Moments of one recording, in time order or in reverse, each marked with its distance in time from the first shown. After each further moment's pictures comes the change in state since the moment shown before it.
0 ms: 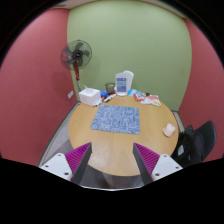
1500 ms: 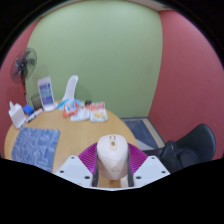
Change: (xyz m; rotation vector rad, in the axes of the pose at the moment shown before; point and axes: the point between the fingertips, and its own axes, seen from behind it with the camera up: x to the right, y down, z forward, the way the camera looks) arm 0.372 -0.068 0.260 0.119 0.337 0.114
